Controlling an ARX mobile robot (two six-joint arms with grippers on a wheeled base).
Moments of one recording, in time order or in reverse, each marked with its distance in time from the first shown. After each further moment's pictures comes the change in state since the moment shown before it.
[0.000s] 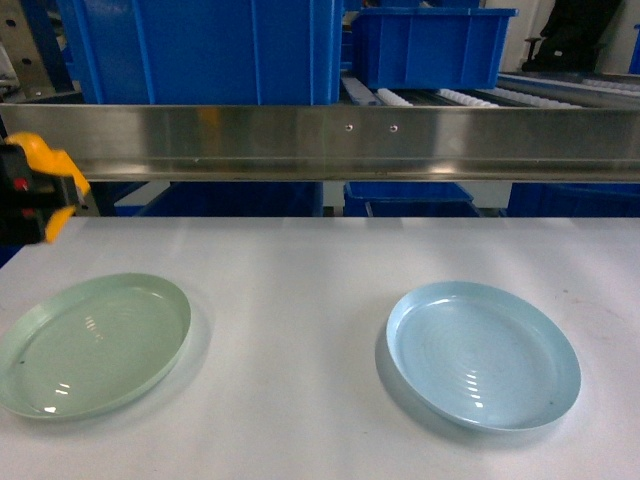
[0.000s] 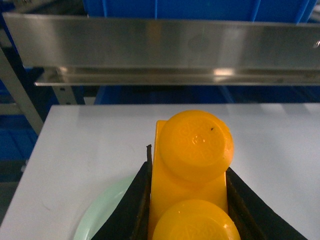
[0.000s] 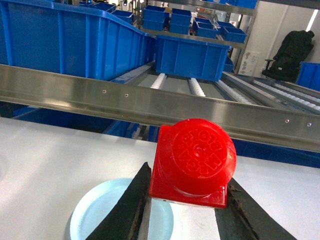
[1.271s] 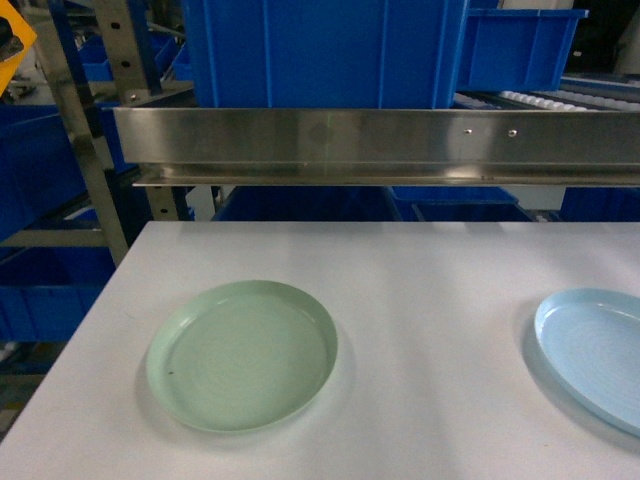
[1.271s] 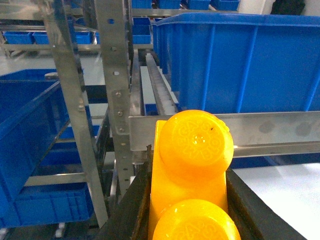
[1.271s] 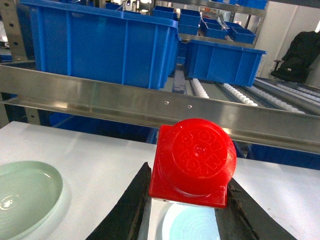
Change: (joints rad) left arm 0.026 -0.156 0.066 0.005 0.075 0.023; right arm 0.000 0.000 -0.003 0.000 0.003 0.000
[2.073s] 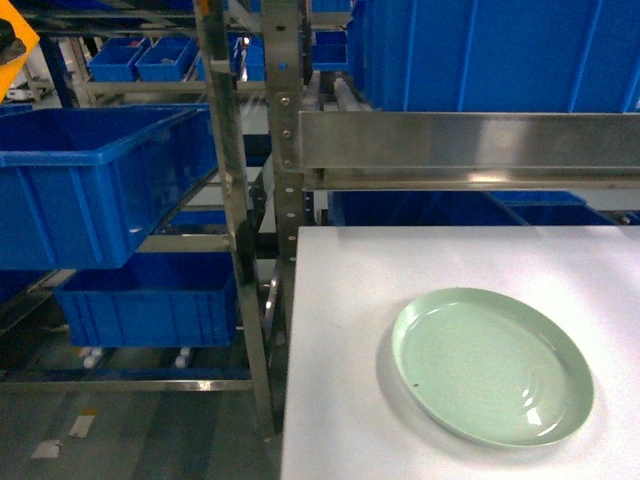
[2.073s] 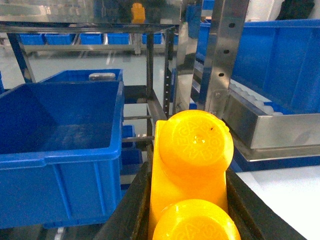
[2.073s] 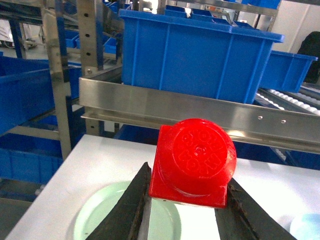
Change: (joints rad) left arm -0.001 0.000 0.000 -0.002 0.000 0.000; right arm 0.000 0.001 -0.002 -0.003 0.000 0.000
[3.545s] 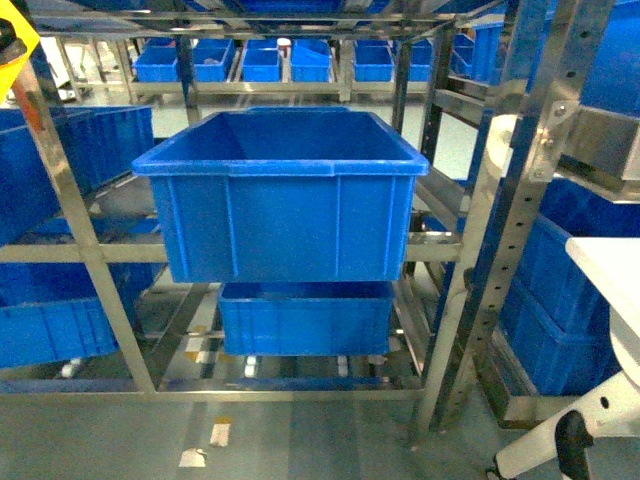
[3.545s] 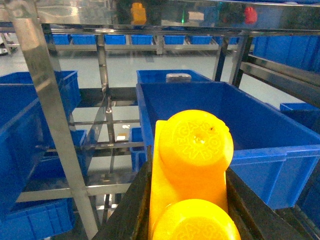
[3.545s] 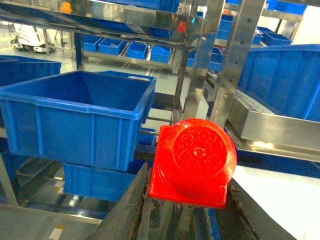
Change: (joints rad) left arm 0.002 0.001 0.000 0.002 0.000 0.000; right arm 0.000 0.000 -0.001 0.001 0.000 0.000
